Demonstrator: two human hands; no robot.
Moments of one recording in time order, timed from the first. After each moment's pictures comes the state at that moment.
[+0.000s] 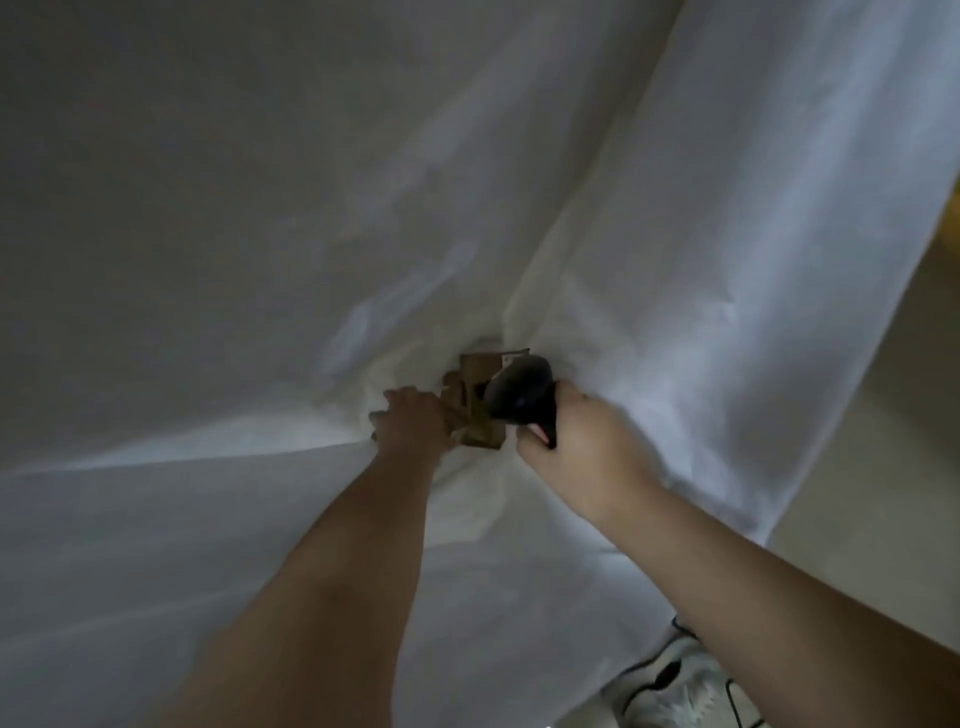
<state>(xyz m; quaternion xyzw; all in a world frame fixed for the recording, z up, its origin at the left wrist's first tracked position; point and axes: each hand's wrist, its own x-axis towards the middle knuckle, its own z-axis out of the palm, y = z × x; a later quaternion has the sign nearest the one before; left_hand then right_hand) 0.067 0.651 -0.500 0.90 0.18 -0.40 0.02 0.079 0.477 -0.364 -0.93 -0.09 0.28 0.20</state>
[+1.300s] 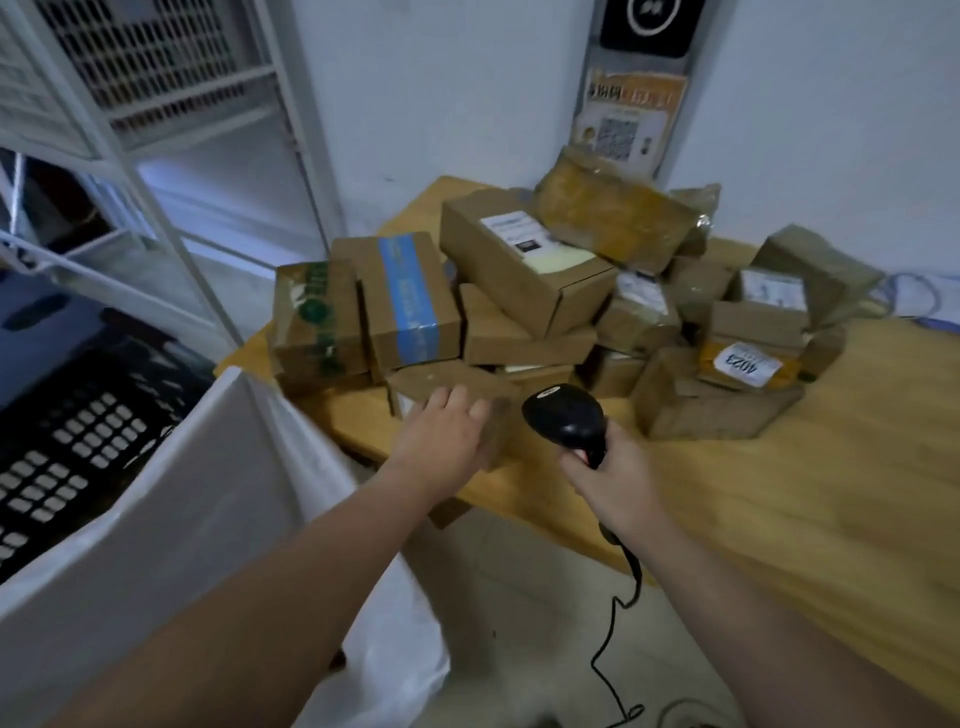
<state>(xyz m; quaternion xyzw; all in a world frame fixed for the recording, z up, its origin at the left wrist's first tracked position) 0.099 0.319 0.006 0.95 -0.30 0.01 -0.01 0.019 0.141 -0.008 -0.85 0.19 -0.06 0.49</state>
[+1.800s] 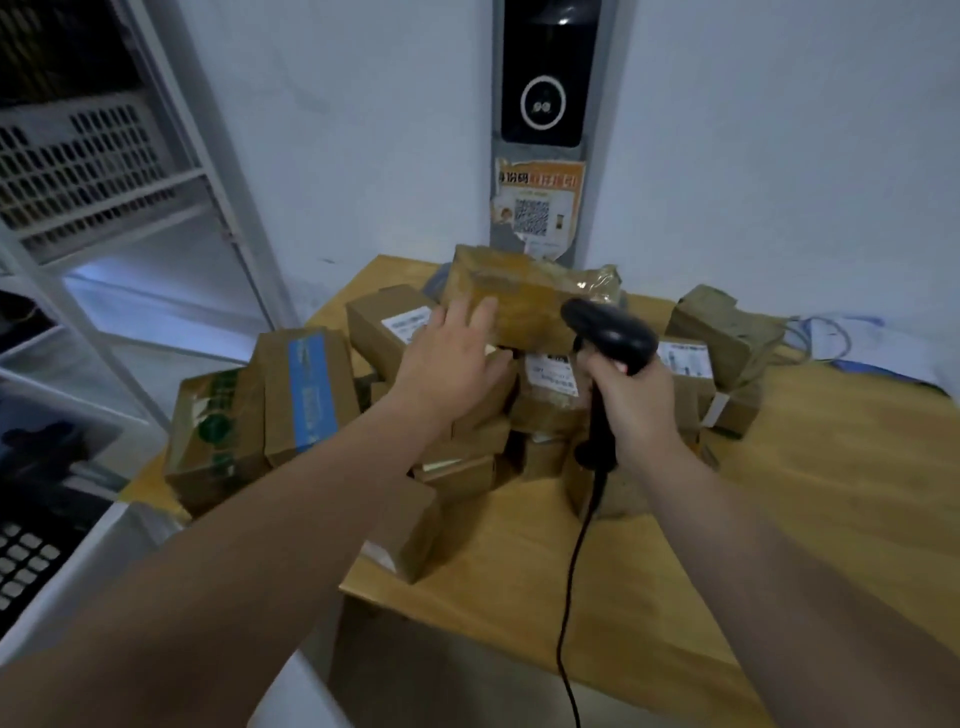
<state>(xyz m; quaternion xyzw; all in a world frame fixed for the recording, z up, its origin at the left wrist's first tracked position) 0.206 0.175 0.112 0.92 -0.33 0.15 0.12 0.104 0.017 0.099 -0.65 0.25 -0.23 0.68</state>
